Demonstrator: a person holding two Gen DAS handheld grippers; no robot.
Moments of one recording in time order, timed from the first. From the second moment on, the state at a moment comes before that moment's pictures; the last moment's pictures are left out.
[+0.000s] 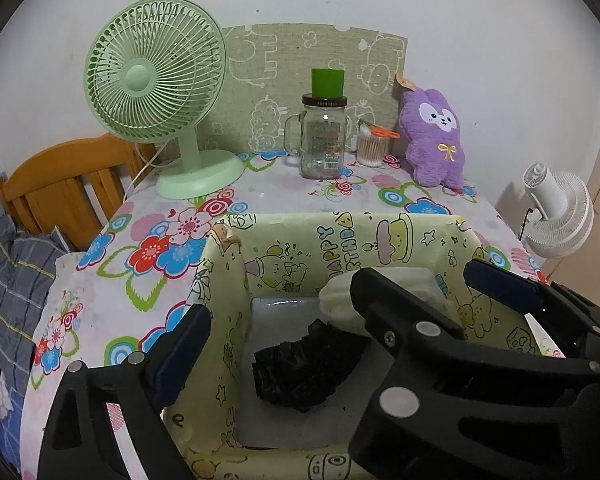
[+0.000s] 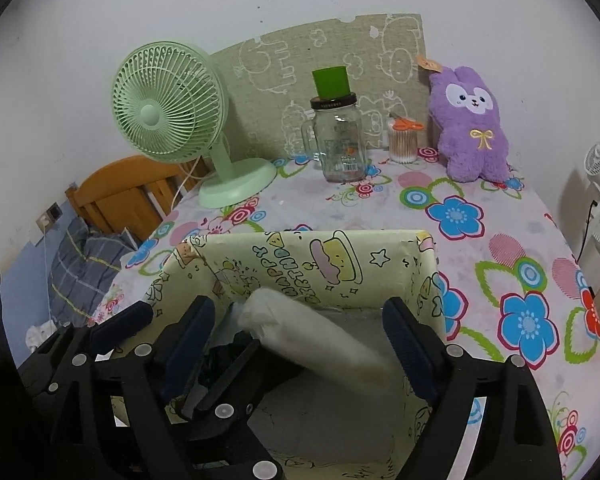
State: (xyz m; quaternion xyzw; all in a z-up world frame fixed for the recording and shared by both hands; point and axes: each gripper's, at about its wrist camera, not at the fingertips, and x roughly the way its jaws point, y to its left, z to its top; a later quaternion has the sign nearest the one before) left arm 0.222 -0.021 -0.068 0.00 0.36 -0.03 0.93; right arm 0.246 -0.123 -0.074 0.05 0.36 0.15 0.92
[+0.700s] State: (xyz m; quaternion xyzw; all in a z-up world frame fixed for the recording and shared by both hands) left arm 0.180 -0.025 -0.036 -0.01 0.32 -0.03 0.95; right arm 0.202 -0.128 -0.037 0.05 0.31 0.13 0.94
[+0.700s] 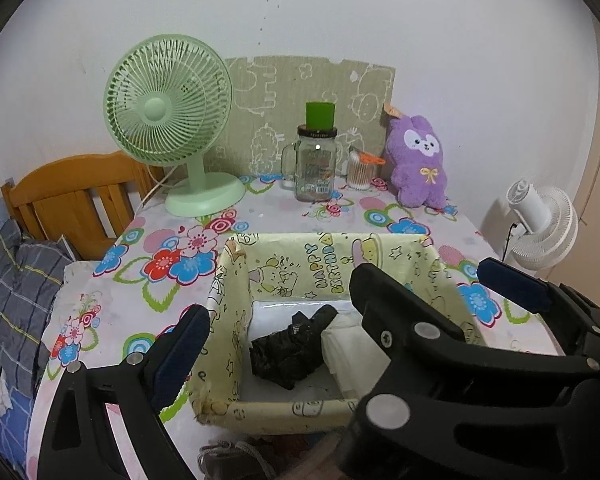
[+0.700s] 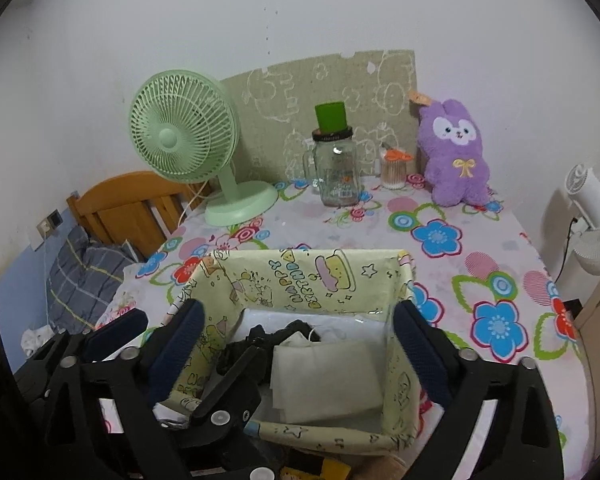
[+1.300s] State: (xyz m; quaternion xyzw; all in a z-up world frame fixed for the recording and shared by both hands) left arm 0.136 -0.029 -0.014 -0.01 0.29 -0.05 0.96; right arm 0.151 -0.133 -0.008 0.04 0.28 0.12 0.95
